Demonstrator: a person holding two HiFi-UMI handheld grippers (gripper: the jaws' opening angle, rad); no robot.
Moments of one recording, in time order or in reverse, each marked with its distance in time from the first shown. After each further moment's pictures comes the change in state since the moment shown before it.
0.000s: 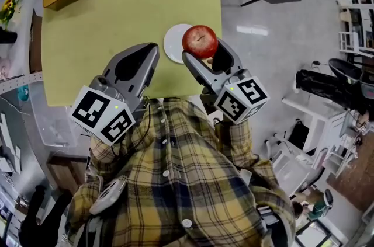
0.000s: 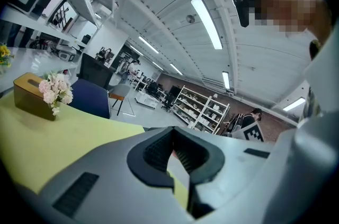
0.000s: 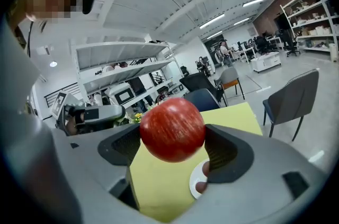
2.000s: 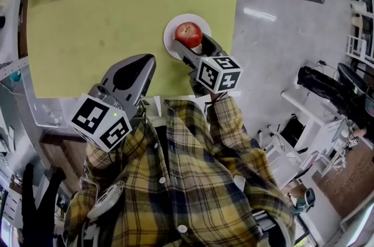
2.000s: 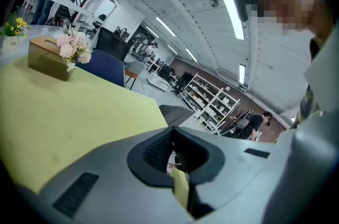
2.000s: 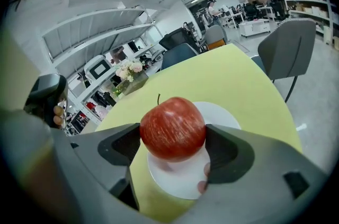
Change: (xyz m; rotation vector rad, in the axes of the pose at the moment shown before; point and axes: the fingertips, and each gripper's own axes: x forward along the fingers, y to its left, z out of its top) left arm 0.017 0.051 -0.092 -0.166 0.175 0.094; right arm 0.086 -0.102 -0.168 0.157 0.360 -0.098
